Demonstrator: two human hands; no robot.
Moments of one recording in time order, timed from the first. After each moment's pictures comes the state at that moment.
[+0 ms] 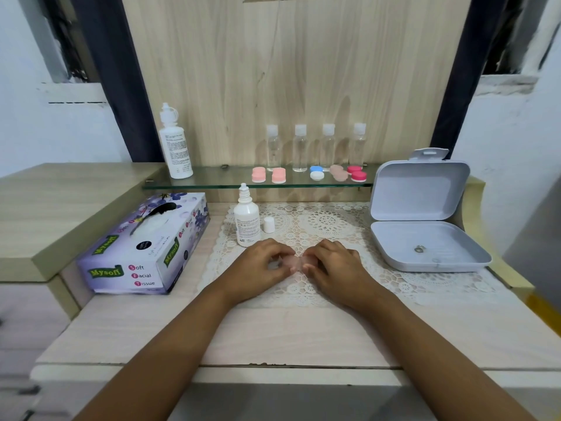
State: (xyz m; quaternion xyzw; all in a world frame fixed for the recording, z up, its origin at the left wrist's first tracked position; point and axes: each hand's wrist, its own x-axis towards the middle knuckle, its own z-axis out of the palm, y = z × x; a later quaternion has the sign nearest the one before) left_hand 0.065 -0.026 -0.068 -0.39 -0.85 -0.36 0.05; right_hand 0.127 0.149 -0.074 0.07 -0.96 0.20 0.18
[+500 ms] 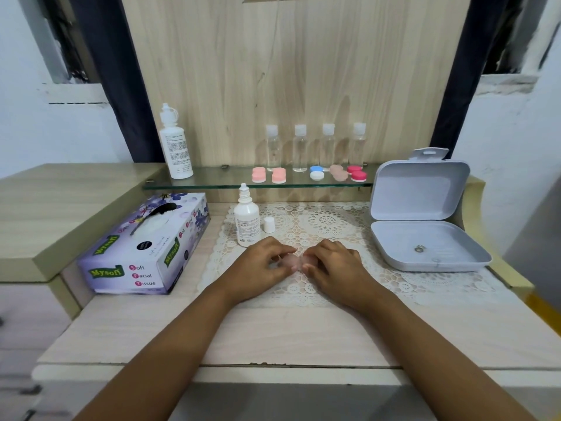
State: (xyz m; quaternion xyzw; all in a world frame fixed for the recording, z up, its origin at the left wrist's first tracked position) left_hand 0.066 -0.025 -0.067 -0.38 -0.85 -0.36 0.05; right_hand 0.128 0.149 -0.074 0.06 -0.96 0.20 0.18
